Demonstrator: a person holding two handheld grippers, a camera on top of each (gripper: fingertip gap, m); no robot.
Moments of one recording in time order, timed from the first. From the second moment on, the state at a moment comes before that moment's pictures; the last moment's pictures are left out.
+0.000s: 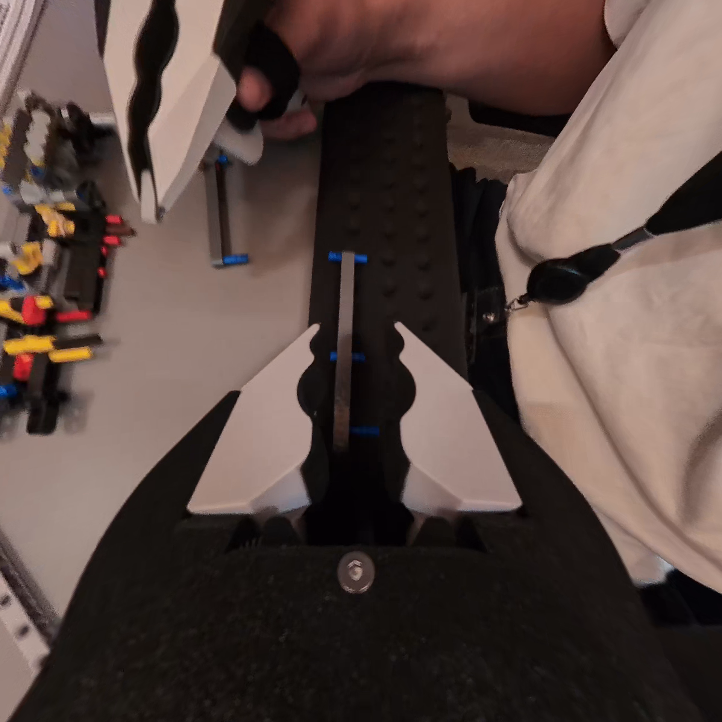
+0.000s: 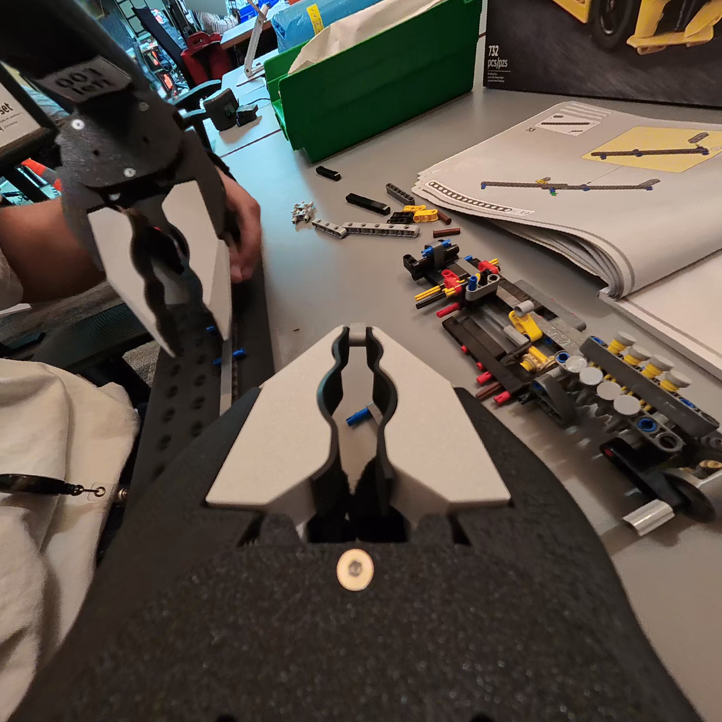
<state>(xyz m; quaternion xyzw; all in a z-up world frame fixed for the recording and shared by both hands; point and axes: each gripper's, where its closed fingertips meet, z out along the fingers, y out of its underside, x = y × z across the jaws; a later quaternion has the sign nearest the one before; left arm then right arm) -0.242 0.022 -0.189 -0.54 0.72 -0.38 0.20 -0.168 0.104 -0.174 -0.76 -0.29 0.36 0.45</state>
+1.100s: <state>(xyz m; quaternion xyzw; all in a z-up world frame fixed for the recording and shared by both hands) -0.175 0.134 -0.178 -0.39 0.81 -0.09 0.43 -0.138 0.126 -0.149 -0.75 -0.33 0.18 0.54</state>
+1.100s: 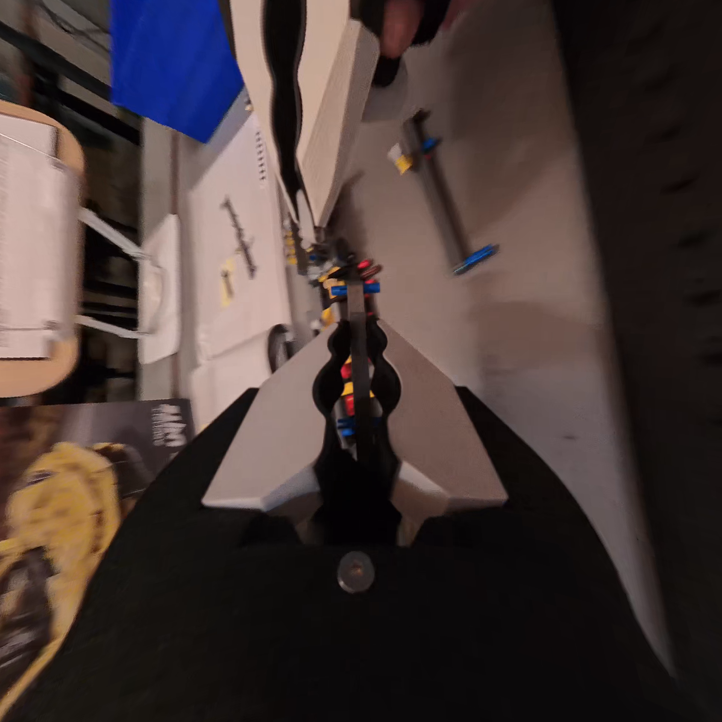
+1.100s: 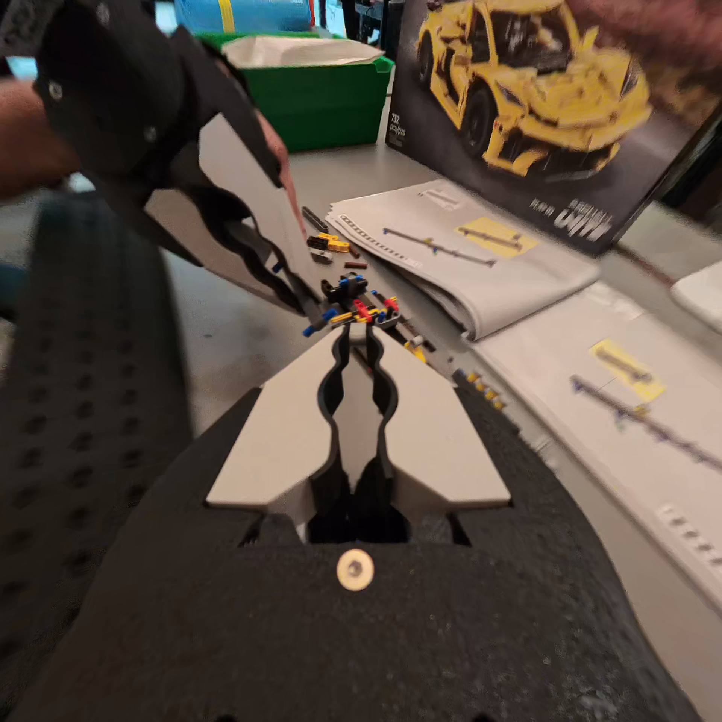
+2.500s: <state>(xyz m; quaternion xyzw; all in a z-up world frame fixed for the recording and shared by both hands) -0.173 0.150 -0.207 -0.33 0.79 0.09 0.51 -0.160 0.143 -0.190 -0.64 -0.53 -0.23 0.51</state>
